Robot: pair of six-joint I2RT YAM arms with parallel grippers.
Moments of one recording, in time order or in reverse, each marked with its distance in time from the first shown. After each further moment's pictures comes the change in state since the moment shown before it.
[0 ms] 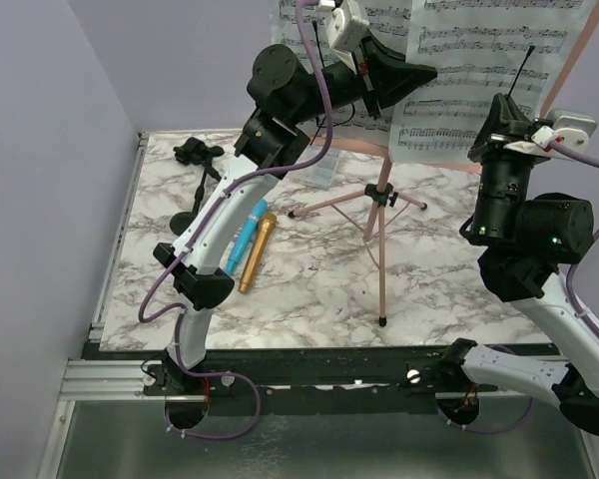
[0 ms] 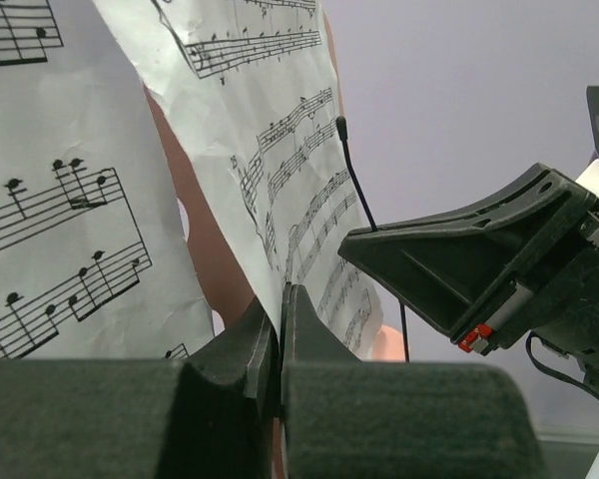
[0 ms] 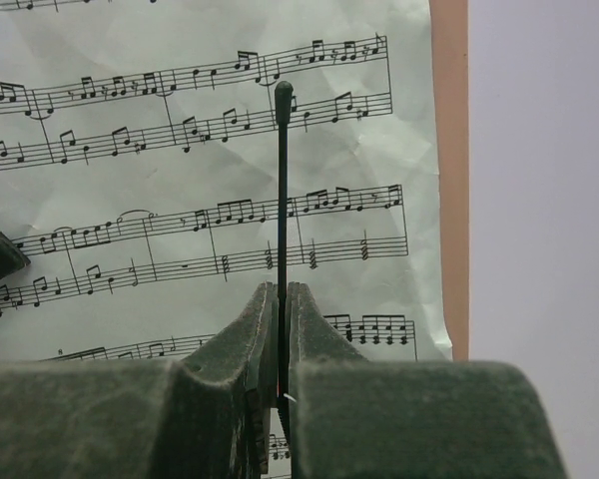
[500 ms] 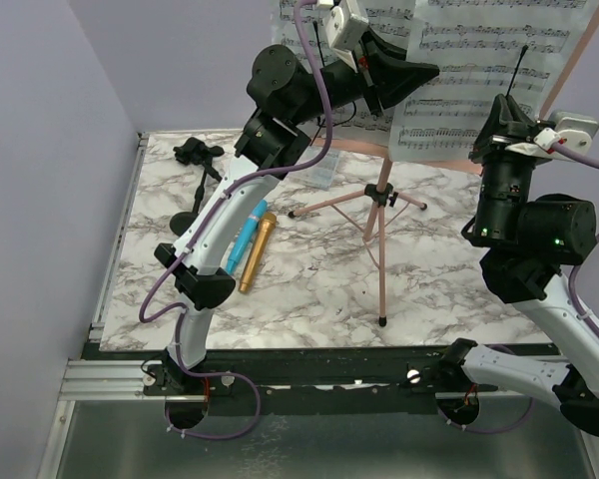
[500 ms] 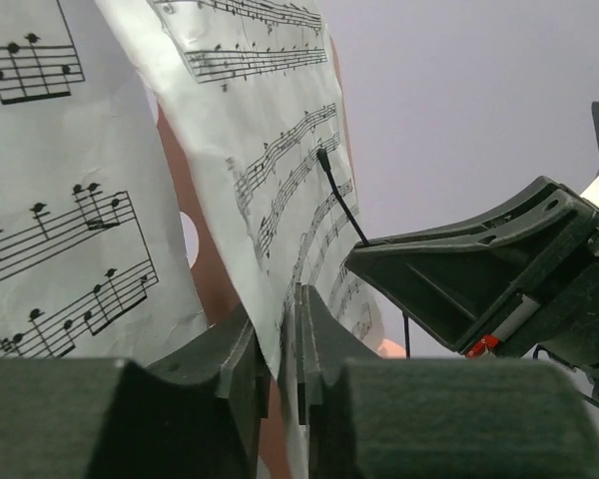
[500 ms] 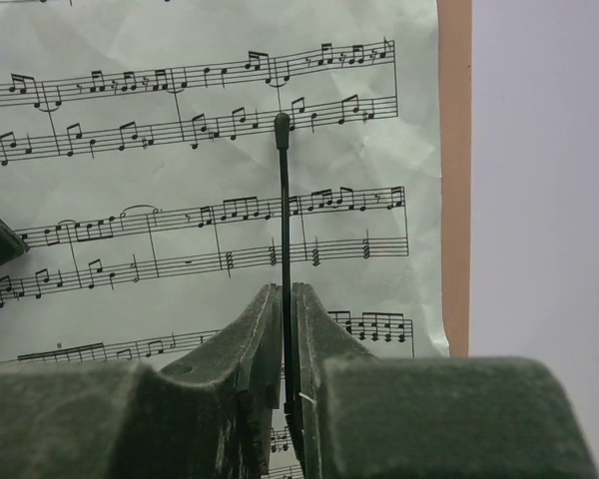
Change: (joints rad) left arm -0.008 0.010 0.026 0.000 -0.024 0.001; right arm 0.000 -0.008 0.000 -0.016 -0.010 0.009
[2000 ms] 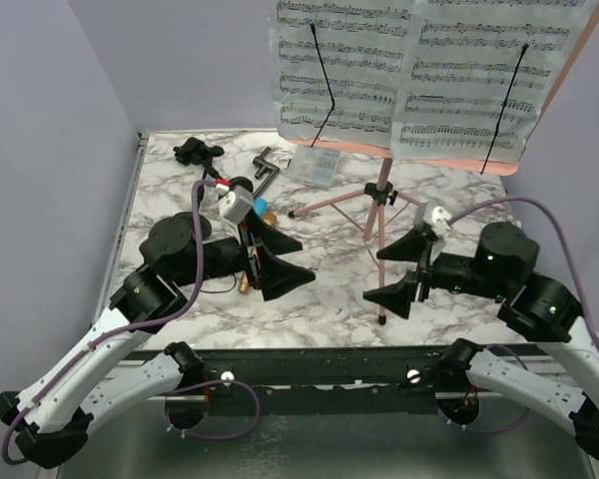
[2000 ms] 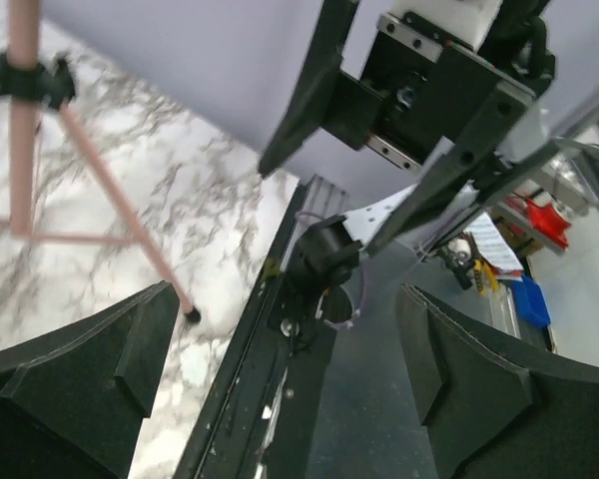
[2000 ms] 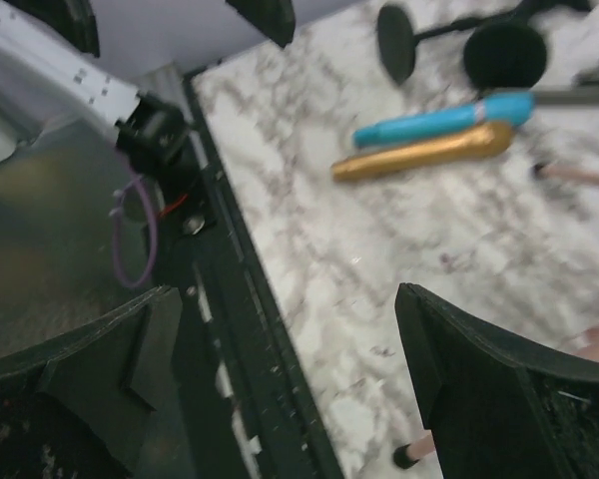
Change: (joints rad) left arm -0.001 -1.223 -1.588 -0.156 -0.041 -0.205; right arm 0.000 -0.260 -0.160 -1.114 -1.173 0.604
